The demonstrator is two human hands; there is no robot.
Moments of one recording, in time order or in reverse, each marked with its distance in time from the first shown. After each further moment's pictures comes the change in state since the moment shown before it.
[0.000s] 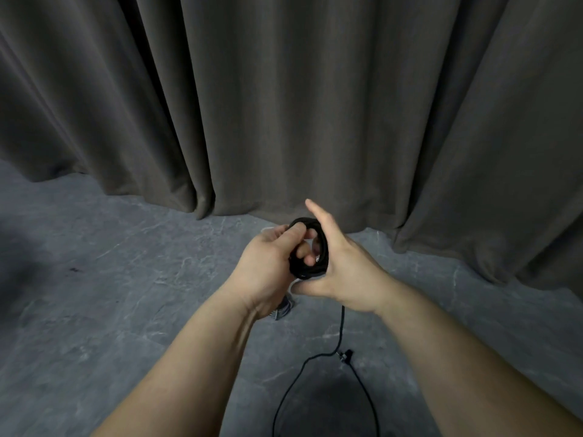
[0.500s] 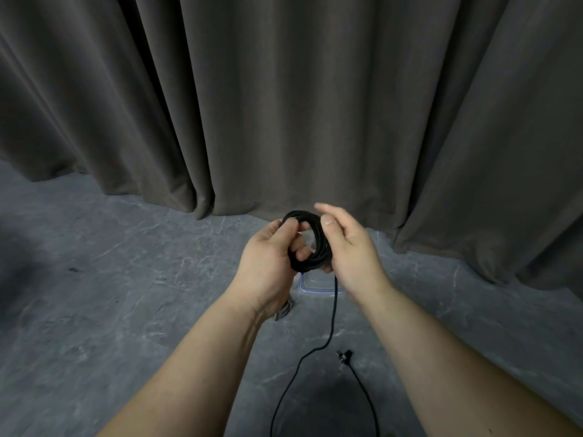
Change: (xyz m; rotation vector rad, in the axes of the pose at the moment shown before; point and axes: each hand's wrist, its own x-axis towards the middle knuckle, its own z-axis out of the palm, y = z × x) left_hand 0.006 -0.005 0.007 -0.152 0.092 0.102; right_hand 0.015 0.001 0.013 0.448 0.432 0.144
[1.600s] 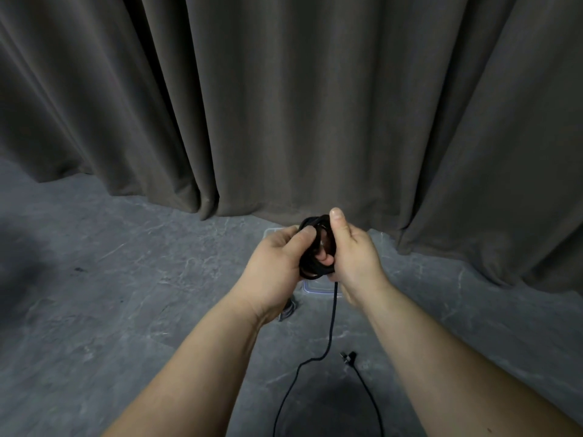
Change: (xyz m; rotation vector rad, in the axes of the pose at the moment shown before) left_hand -0.007 0.005 -0.009 0.246 -0.129 -0.040; right_hand -0.002 -0.009 0.013 0.208 0.029 0.160
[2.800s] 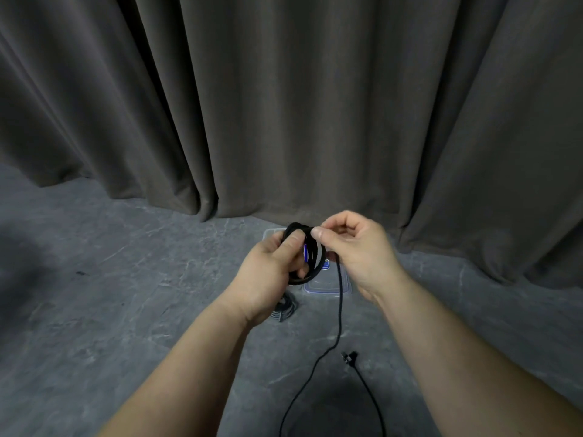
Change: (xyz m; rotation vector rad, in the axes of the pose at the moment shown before) left_hand 0.005 -0.012 -0.010 0.172 0.020 0.038; right_hand 0.011 0.003 -0.023 -0.051 -0.086 -0.137
